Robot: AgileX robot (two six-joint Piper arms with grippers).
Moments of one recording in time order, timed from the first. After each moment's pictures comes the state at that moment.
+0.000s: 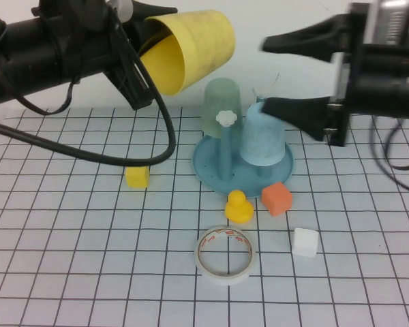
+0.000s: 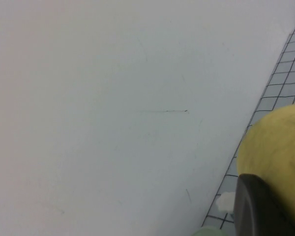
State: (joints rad) right arm 0.22 1.61 -1.18 1.70 0.99 -0.34; left arm -0.22 1.47 -1.29 -1.61 0.66 2.18
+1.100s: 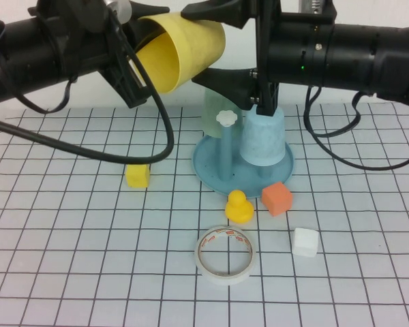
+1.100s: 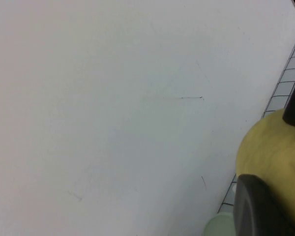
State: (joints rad) right arm 0.43 1.76 -1.46 1.70 0.74 -0.26; left arm -0.22 1.48 -1.29 -1.60 0.62 2.22
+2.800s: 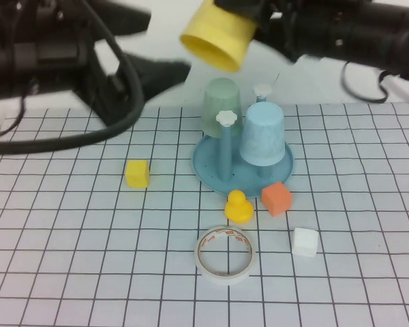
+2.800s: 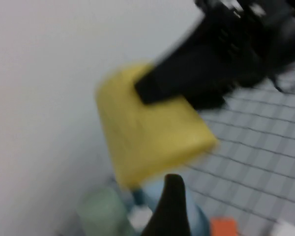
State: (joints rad) right arm 0.37 1.74 -1.47 1.73 0.57 -0.96; left arm -0.22 1.29 -1.29 -1.18 0.79 1.44
